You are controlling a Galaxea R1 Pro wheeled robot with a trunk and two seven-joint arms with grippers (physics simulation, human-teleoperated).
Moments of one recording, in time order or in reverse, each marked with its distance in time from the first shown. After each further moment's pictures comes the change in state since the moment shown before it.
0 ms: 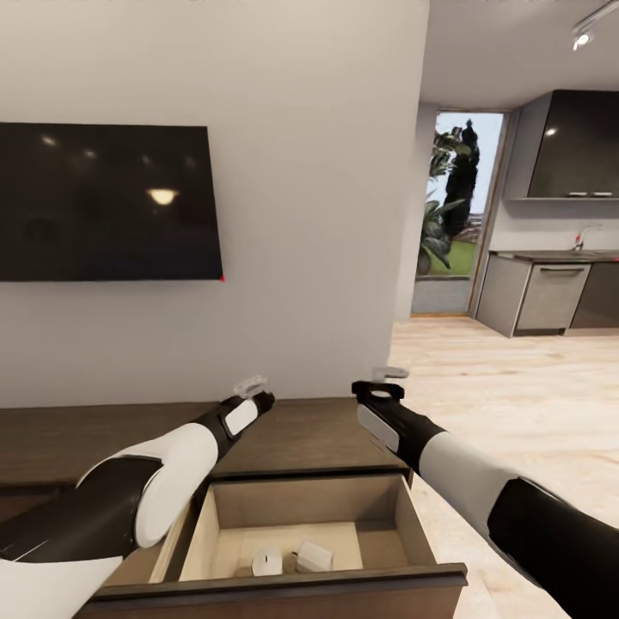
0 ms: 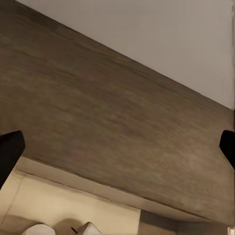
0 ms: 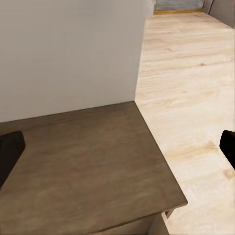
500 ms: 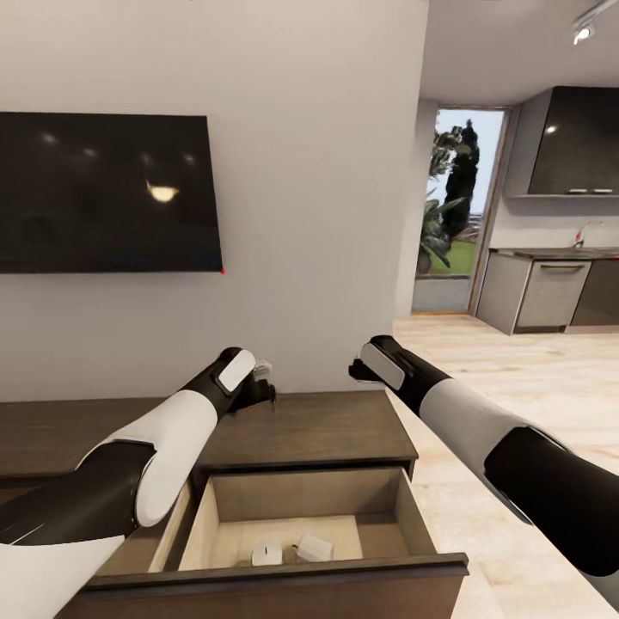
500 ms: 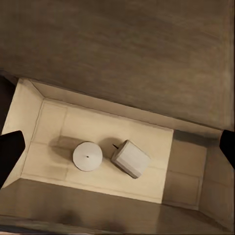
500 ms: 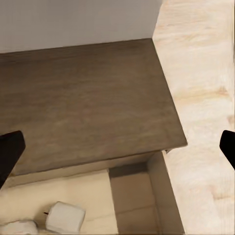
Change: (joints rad) left arm -0.068 0.000 0.003 -0.255 0.114 0.670 0.340; right arm -0.193 0.006 -0.130 0.005 -0.127 0.545 0.001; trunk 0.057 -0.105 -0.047
